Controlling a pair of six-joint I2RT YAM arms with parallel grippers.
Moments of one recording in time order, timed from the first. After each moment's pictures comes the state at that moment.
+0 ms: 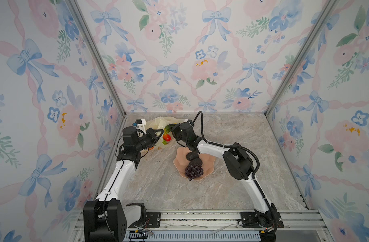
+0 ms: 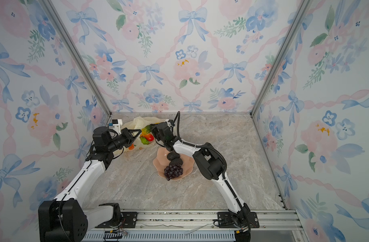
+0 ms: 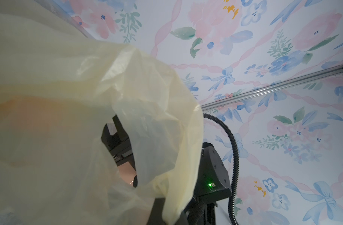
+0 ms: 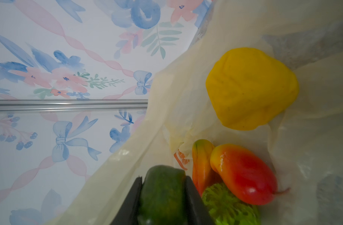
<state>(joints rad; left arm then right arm) 0.03 1.18 0.80 0.11 0.70 -0.97 0.81 2.40 1.85 0.29 0.08 1.48</state>
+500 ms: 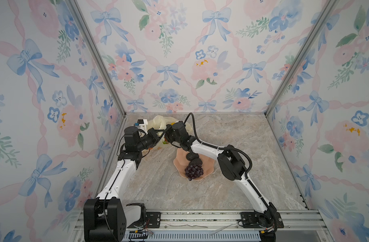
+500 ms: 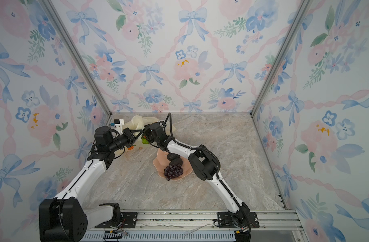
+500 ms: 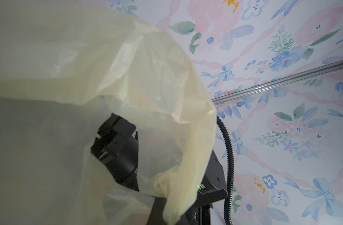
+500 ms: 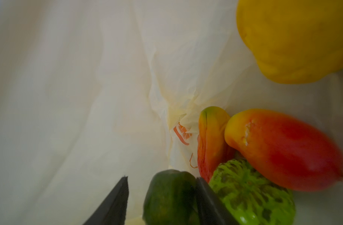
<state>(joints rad) 0.00 1.19 0.80 0.12 0.70 -0.97 0.85 2.52 2.08 0.16 -0.04 1.48</state>
